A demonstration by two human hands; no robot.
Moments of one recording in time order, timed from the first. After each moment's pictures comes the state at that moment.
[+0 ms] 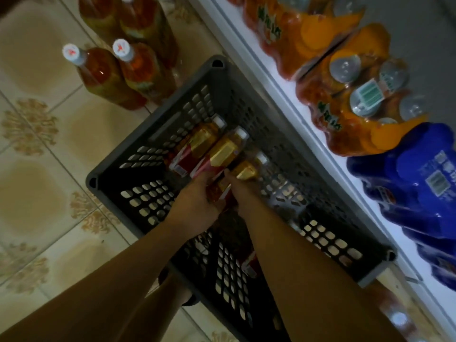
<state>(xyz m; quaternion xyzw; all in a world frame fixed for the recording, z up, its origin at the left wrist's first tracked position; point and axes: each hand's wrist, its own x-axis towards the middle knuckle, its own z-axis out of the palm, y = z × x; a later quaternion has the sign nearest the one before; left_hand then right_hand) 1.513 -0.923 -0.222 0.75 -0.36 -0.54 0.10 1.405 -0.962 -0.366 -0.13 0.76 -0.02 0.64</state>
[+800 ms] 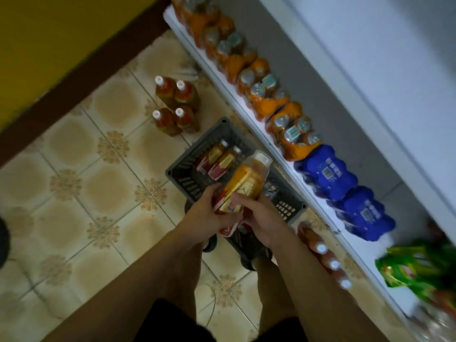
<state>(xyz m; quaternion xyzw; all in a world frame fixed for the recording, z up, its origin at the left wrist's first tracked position) 1.497 -0.890 0.105 0.70 -0.26 -0.65 0.16 1.348 -0.939 0.073 -0.19 0.56 -0.11 0.80</state>
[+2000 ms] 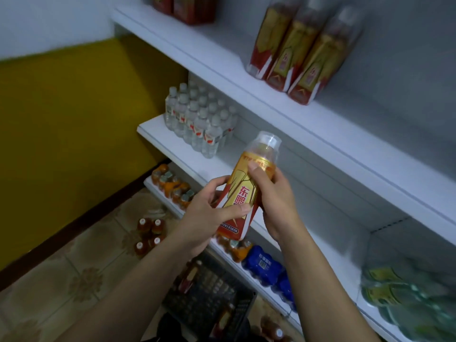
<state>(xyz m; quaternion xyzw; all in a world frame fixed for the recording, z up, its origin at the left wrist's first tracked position) 1.518 -0.962 0.515 0.47 -0.39 -0.65 0.46 1.379 -1.001 0.556 -0.45 0.54 -0.44 0.56</state>
